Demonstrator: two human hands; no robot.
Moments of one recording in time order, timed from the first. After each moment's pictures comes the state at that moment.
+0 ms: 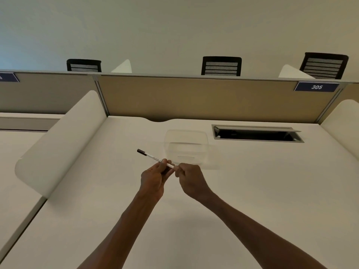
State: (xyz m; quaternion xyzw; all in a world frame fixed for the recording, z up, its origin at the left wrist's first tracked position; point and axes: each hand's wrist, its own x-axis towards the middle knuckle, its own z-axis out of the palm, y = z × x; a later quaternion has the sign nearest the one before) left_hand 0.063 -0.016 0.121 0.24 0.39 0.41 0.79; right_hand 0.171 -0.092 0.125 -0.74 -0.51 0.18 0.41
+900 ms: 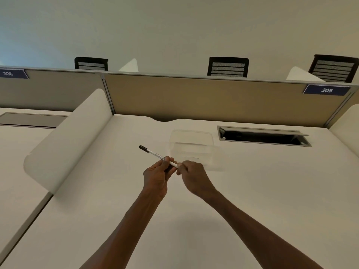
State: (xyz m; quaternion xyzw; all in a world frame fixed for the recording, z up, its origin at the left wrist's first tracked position) left_hand 0.060 -0.015 0.130 0.24 0.38 0.44 0.78; right_hand 0.168 -0.085 0.139 -0.76 -0.49 0.22 0.37
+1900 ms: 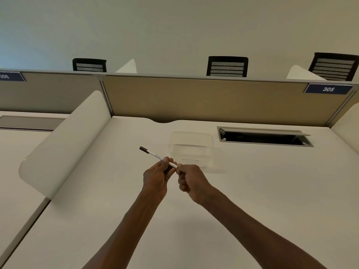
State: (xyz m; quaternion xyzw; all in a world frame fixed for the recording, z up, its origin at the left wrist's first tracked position) left_hand 0.068 -0.001 0.127 0.24 0.38 0.43 0.78; right_hand 0.165 -0.064 0.138 -0.62 -0.18 0.51 0.57
